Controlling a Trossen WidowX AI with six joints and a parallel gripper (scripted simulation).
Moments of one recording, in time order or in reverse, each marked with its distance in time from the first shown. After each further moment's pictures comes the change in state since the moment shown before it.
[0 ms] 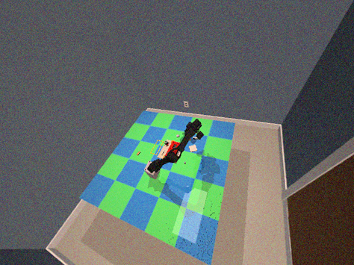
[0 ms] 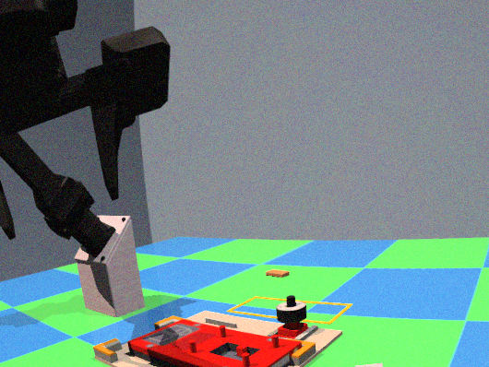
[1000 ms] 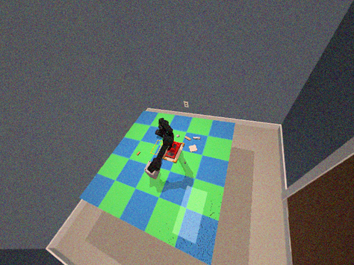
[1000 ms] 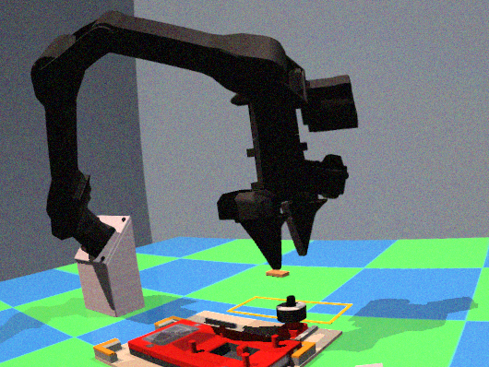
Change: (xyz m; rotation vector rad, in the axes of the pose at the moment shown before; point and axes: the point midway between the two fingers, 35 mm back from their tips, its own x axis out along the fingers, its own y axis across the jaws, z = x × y) arm 0.000 0.237 -0.281 -0.568 0.652 -0.007
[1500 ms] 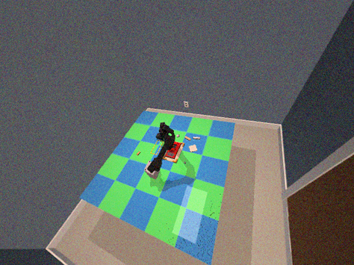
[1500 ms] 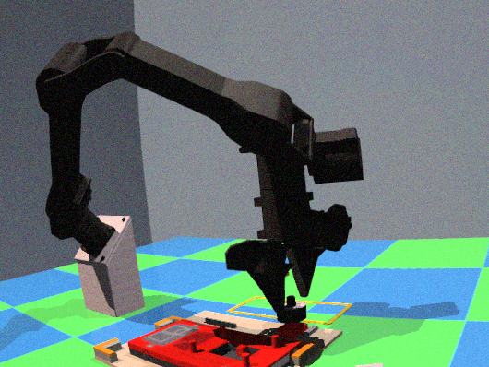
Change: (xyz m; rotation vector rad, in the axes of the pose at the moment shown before) arm 0.063 0.006 -0.007 -0.002 0.018 -0.022
